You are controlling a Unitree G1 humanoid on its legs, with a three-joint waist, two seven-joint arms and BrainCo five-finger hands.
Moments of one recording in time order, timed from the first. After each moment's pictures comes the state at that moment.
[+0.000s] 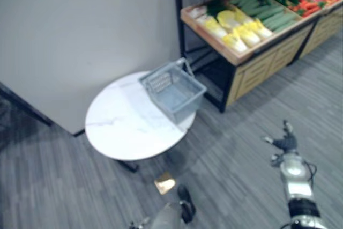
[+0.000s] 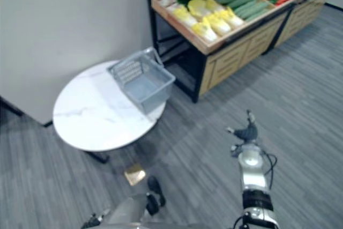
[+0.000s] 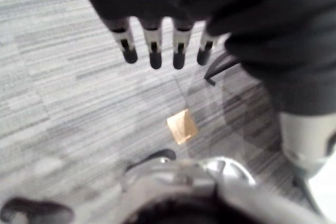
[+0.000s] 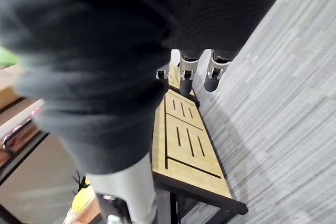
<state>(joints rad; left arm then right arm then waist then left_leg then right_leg) 0.25 0.06 0.27 0.96 0.04 -0.10 0.07 -0.19 -0.23 -0.26 0.47 -0.18 -0.03 -0.19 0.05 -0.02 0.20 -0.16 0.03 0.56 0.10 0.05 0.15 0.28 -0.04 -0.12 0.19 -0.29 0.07</state>
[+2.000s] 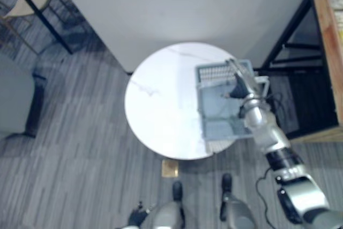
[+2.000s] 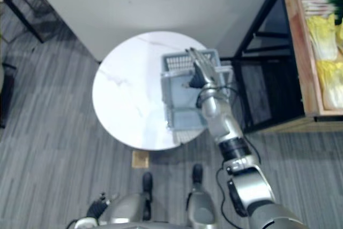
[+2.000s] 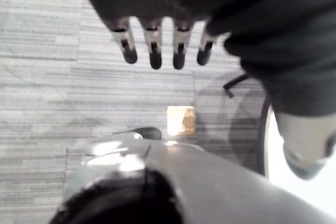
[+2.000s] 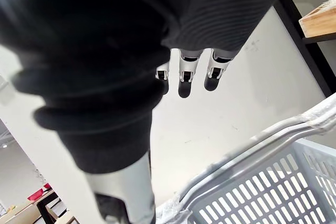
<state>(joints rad) 0.18 0.09 0.09 0.91 0.04 -0.13 0.07 -0.60 -0.30 0.16 0.36 -0.70 -0.03 -0.19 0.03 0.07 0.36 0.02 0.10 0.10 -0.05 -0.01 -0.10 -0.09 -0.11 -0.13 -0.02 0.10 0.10</state>
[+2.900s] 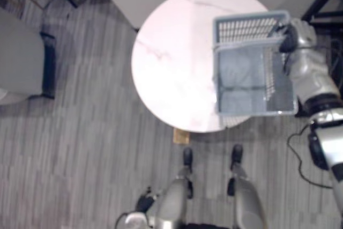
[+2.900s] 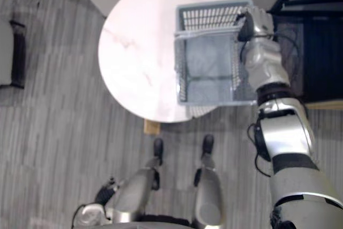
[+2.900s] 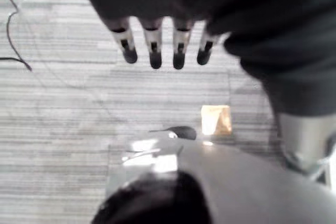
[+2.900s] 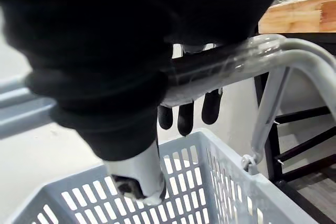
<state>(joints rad) 0.11 0.11 -0.05 0.91 -0.04 -0.16 0.07 -1.17 -0.62 0.20 1.03 -0.70 -0.03 -0.20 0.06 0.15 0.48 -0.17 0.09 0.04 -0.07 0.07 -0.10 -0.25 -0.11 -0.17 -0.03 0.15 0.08</state>
